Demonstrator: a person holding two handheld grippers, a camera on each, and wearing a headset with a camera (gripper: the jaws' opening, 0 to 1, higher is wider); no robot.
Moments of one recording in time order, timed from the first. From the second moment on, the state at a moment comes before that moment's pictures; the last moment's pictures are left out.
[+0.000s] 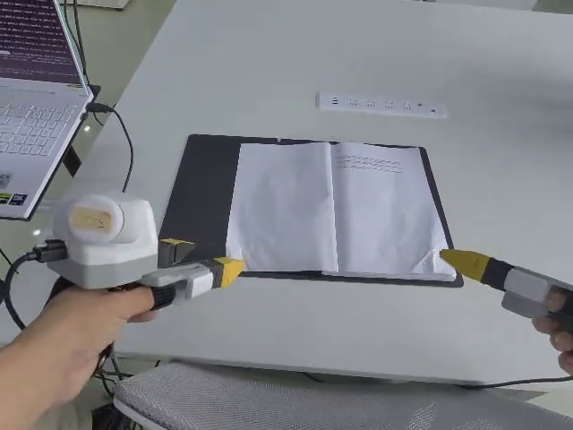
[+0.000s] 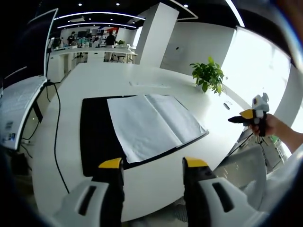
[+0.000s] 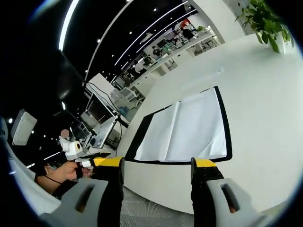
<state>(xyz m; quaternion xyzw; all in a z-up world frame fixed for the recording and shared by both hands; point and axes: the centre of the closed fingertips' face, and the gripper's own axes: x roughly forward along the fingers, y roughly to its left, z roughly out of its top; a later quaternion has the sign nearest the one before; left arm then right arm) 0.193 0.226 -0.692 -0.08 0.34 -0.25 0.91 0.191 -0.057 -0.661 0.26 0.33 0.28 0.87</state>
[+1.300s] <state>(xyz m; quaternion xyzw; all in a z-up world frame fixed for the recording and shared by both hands) 0.163 0.225 -0.653 -0.02 0.37 -0.26 0.89 0.164 -0.083 -0.654 0.21 0.33 0.26 0.88</state>
